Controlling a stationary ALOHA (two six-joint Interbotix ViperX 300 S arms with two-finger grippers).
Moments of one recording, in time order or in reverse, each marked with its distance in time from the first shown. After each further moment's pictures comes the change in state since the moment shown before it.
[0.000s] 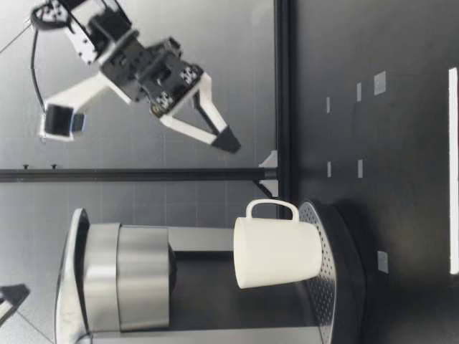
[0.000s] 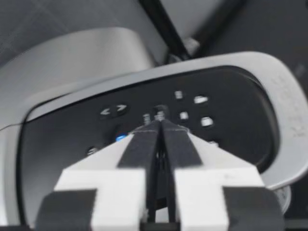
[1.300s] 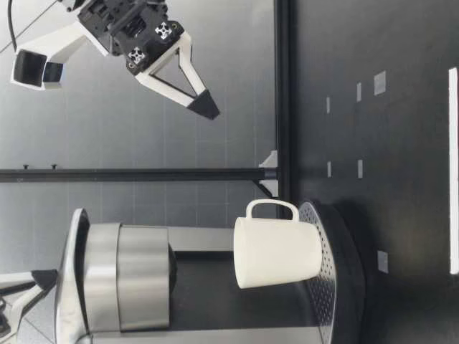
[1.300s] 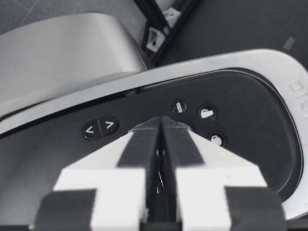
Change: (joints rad) left arm 0.114 0.075 -0.029 -0.152 0.006 0.109; right arm 0.000 -0.155 0.147 0.095 -0.058 -0.011
